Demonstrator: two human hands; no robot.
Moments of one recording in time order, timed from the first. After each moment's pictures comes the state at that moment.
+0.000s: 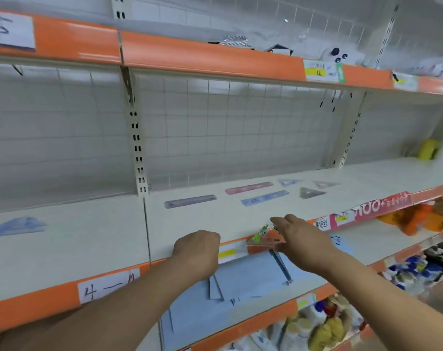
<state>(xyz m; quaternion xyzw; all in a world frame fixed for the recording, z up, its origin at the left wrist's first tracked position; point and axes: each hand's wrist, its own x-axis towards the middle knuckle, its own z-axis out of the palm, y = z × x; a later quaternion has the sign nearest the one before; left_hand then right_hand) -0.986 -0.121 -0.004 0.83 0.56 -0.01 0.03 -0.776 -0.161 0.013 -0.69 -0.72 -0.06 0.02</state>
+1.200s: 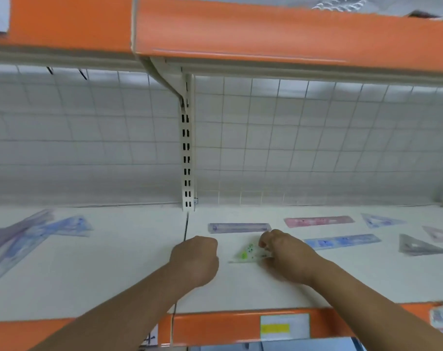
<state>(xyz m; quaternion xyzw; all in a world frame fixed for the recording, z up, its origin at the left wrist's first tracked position) -1.042 -0.013 -0.018 0.73 0.68 0.00 0.02 -0.838 0.021 -0.017 -0.54 -0.84 0.04 0.04</state>
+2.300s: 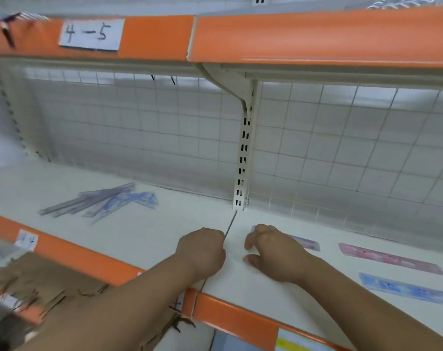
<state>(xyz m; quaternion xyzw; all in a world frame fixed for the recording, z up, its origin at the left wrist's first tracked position) -1.060 -0.052 -0.004 0.61 0.79 0.05 0.00 -0.911 0.024 0.004 -0.32 -0.95 0.03 0.04</state>
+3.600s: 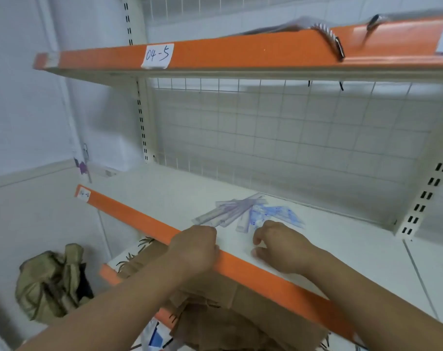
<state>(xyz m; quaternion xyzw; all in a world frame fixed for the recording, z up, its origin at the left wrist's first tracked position) -1.396 -0.213 -0.001 0.52 0.85 0.07 0.00 -1.251 -0.084 0.005 -0.26 -0.96 0.04 0.02</state>
